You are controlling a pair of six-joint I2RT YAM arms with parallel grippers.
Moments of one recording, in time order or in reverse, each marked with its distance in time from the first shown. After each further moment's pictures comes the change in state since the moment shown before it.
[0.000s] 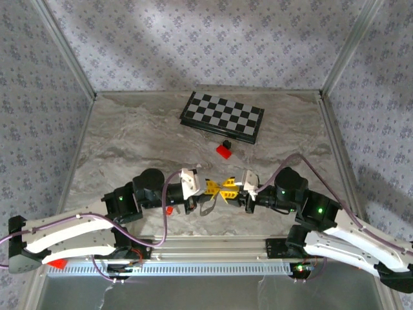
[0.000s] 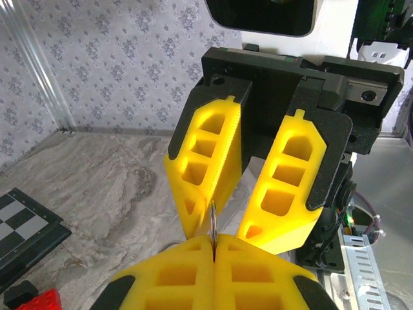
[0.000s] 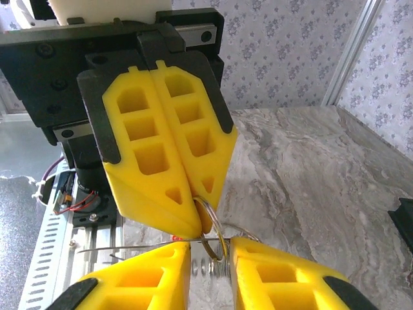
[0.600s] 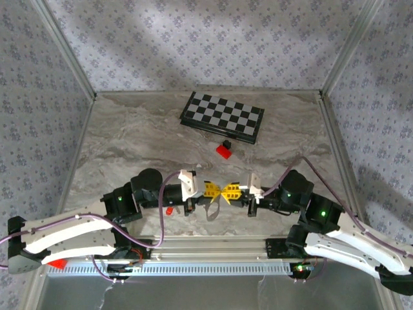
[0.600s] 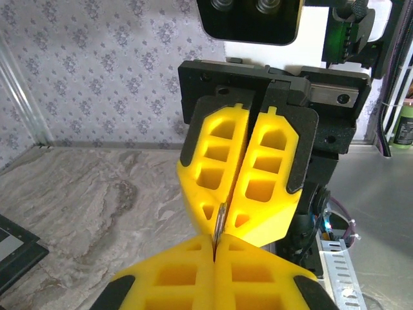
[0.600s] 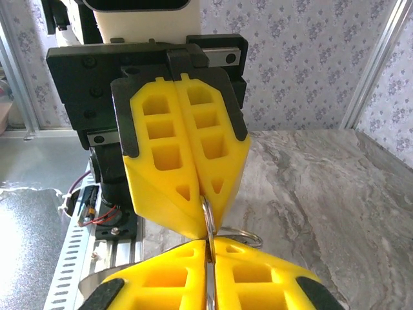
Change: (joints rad) left arm 0.000 -0.007 -0.002 0.017 0.075 -0.010; right arm 0.000 -0.041 -0.040 0.056 -0.070 0.021
